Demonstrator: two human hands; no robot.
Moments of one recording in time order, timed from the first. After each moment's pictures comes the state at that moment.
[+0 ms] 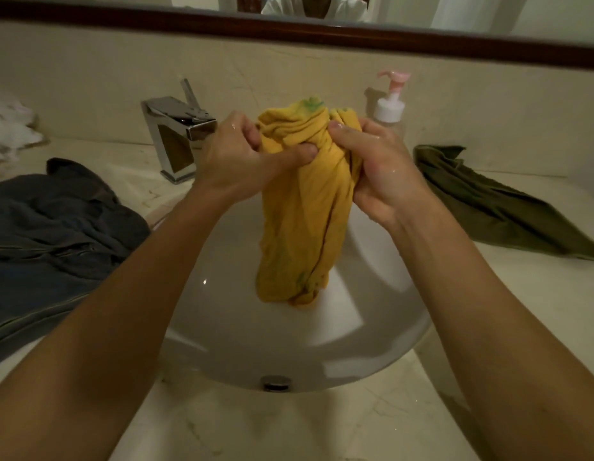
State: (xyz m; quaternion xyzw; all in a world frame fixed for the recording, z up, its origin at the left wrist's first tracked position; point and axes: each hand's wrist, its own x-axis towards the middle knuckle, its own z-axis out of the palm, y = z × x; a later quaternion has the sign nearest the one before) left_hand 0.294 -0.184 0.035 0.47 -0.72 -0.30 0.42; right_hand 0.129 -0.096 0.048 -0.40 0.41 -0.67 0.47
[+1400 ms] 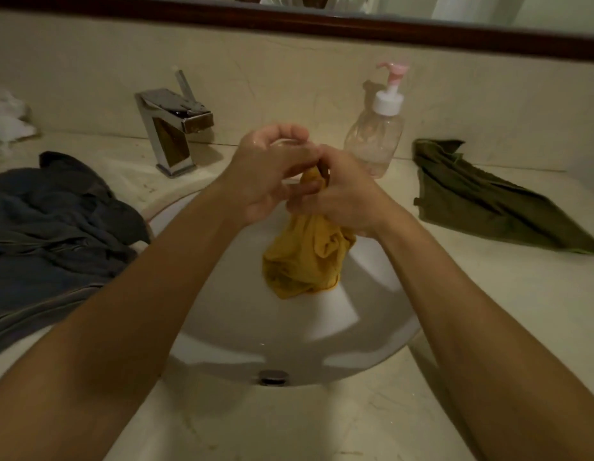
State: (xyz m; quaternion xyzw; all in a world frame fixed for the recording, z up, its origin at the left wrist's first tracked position) left_hand 0.268 -0.164 0.028 0.24 -0.54 -0.70 0.40; right_hand 0.126 -0.107 0.013 -0.63 0.58 -0.43 0.28
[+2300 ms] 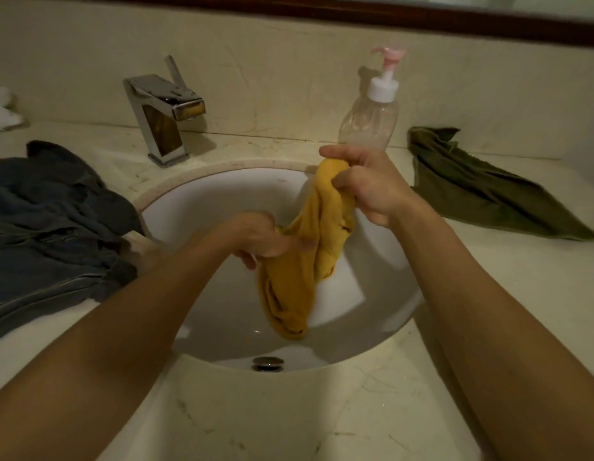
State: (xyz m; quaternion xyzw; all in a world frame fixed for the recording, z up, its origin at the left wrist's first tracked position) left_hand 0.275 -0.161 -0.037 0.49 -0.80 -0.33 -0.10; right_hand 0.086 -0.110 -0.005 -0.48 0.61 -0.51 0.37
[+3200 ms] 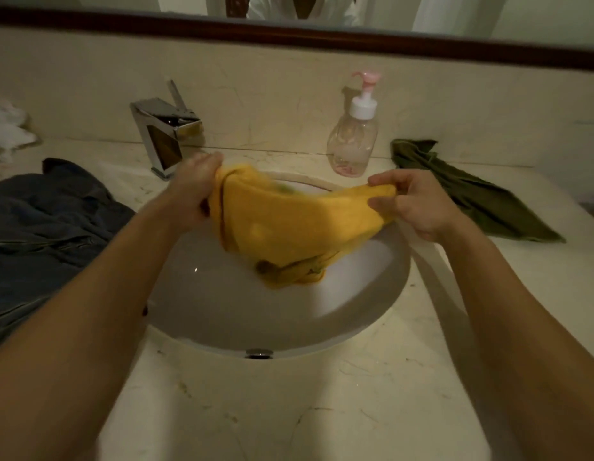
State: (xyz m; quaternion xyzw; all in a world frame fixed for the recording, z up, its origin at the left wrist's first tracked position) left_hand 0.318 -0.184 0.014 0.52 -0.58 -0.52 0.37; right_hand 0.015 -0.051 0.001 -0.50 0.69 -0.45 0.26
